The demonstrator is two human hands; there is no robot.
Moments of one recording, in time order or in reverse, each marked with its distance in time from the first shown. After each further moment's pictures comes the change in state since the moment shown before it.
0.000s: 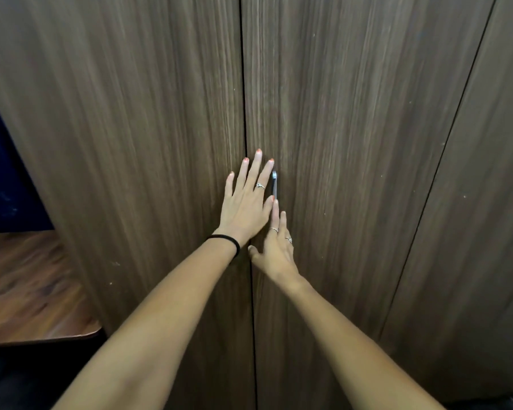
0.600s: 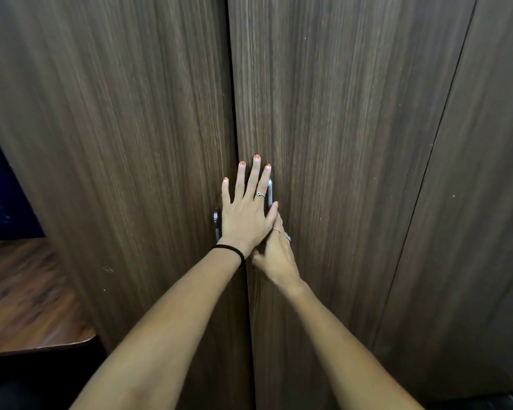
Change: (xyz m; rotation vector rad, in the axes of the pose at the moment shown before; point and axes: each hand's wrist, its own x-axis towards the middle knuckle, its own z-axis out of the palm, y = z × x) left_hand 0.000 0.016 0.014 0.143 0.072 -0.030; right_hand 0.005 0.008 -0.008 0.121 0.065 -0.002
